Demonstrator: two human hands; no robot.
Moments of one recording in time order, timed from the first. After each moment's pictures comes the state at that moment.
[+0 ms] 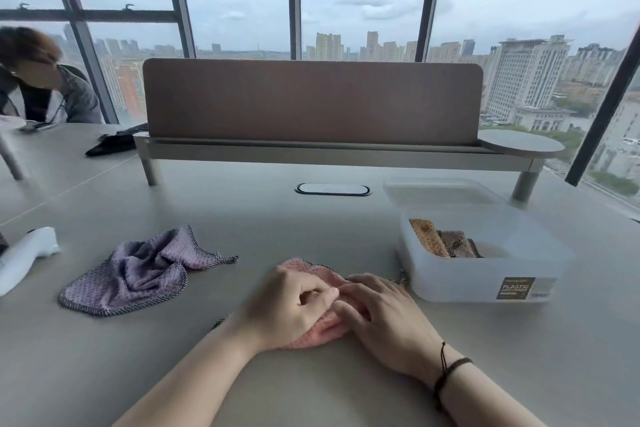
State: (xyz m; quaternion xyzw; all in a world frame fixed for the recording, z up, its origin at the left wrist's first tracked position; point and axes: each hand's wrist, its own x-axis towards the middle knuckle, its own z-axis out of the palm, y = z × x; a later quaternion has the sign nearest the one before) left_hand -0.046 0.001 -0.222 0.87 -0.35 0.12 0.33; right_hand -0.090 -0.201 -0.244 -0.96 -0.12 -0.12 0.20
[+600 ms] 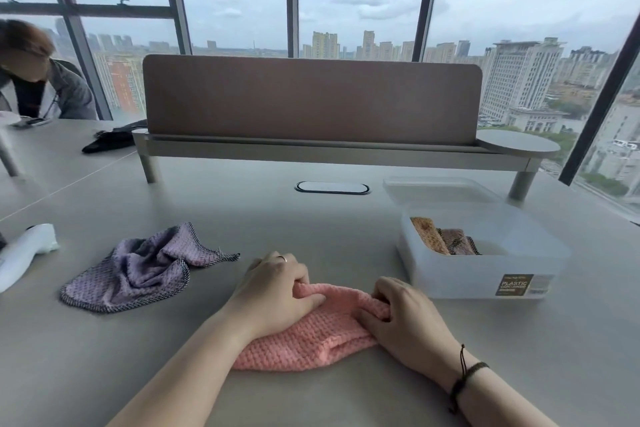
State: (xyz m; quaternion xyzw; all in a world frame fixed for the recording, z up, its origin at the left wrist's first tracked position) left_hand -0.027 0.014 -0.231 0.93 -0.27 0.12 0.21; right_hand -0.105 -0.210 -0.239 -0.96 -0.03 -0.15 0.22
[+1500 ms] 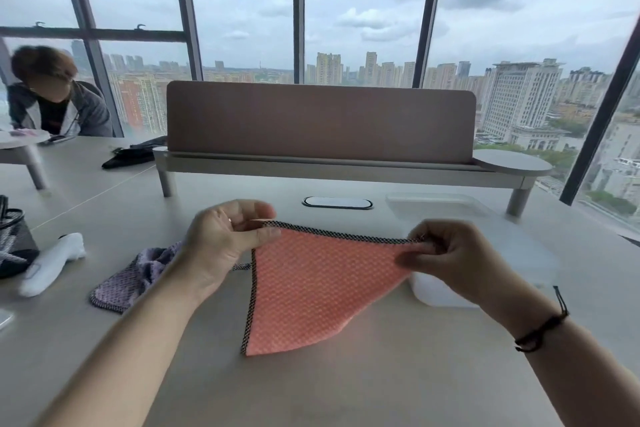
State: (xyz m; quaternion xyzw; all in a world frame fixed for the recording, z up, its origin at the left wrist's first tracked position) left_hand -0.052 0.070 -0.130 0.66 -0.17 0.05 0.73; right_hand -0.123 -0.237 -0.126 -0.84 -0.11 -0.16 0.51
